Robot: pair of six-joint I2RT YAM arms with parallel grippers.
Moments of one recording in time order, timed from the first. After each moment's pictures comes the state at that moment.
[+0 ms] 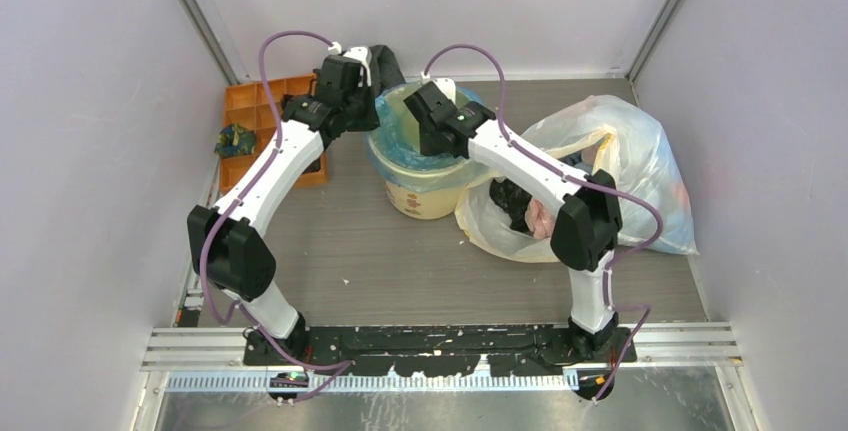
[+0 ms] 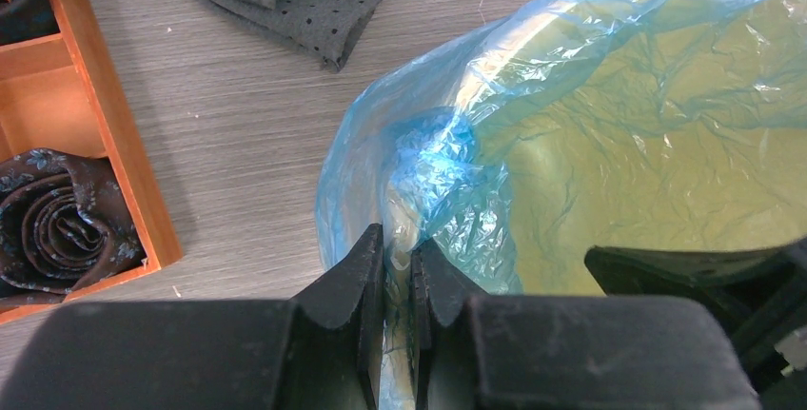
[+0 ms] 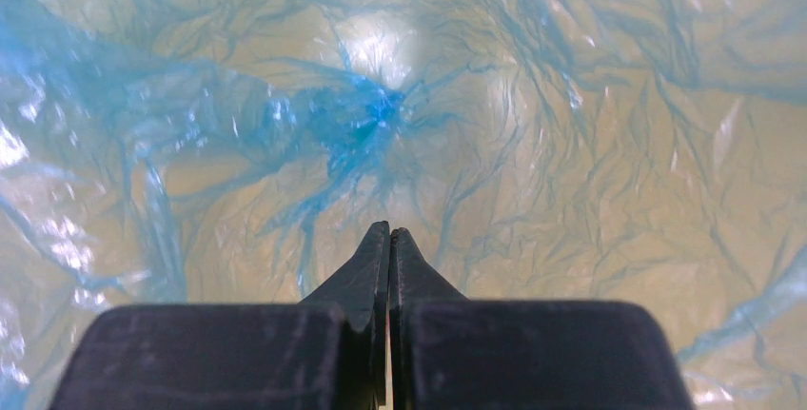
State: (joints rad) left arm -0.39 1.65 1.61 -0.60 -0.06 -0.31; right arm 0.76 2.00 1.92 -0.83 0.36 0.55
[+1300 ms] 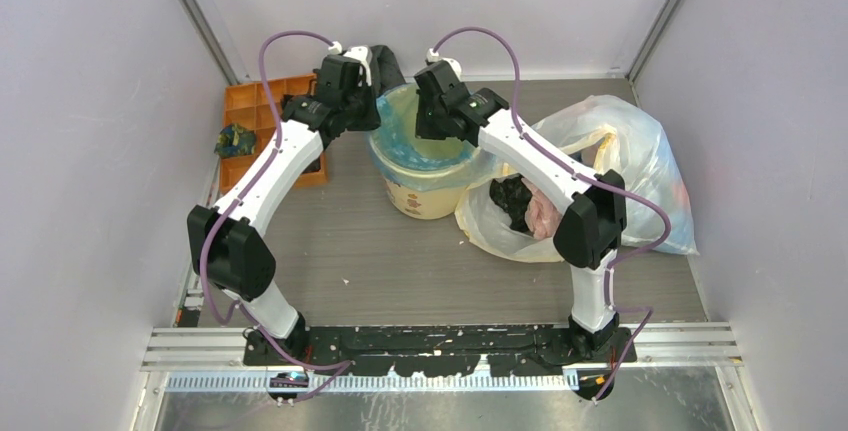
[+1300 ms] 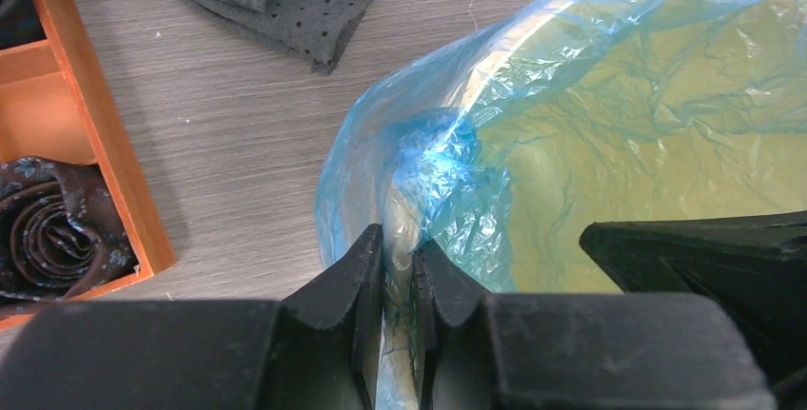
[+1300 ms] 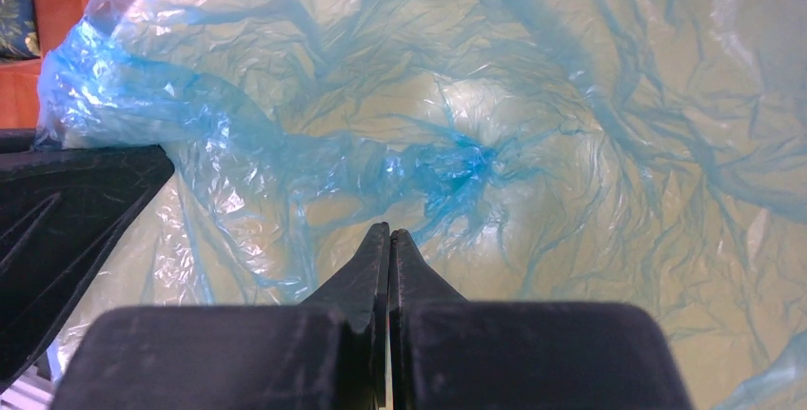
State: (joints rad) left arm -0.39 1.65 1.61 -0.59 -0.04 -0.30; right arm 0.70 1.97 1.96 -0.73 0.20 0.60
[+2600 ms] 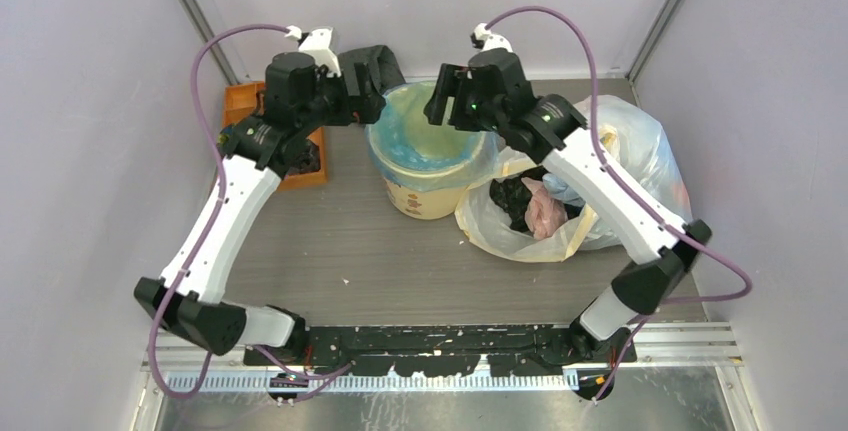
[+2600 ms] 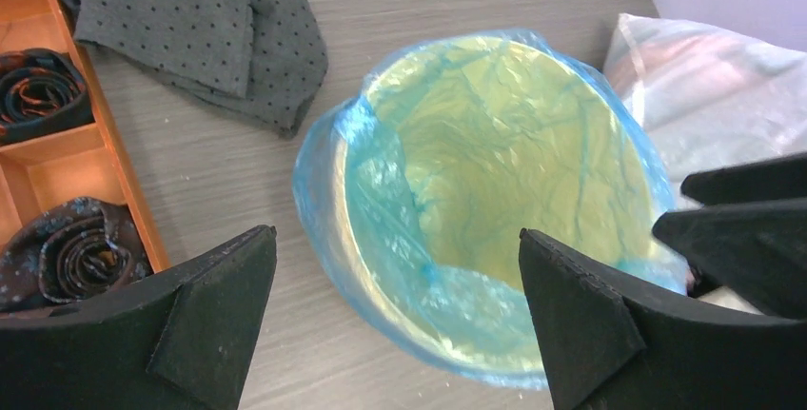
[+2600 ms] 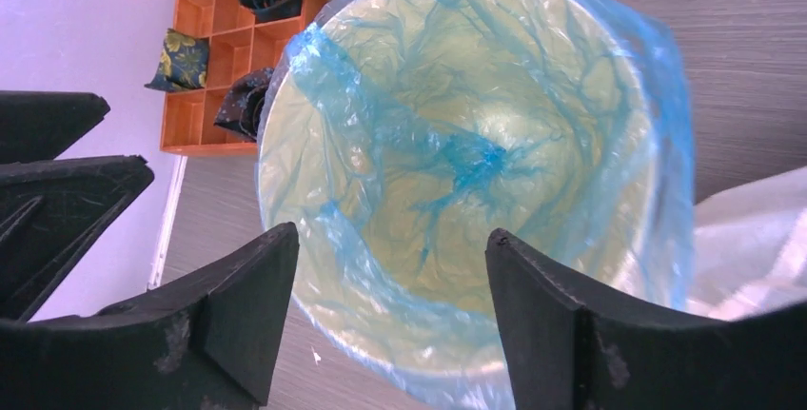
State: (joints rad) left arm -0.39 1.38 1.61 -0.59 0.02 -0.29; right arm 0.70 1.62 1.85 -0.73 0.19 0.59
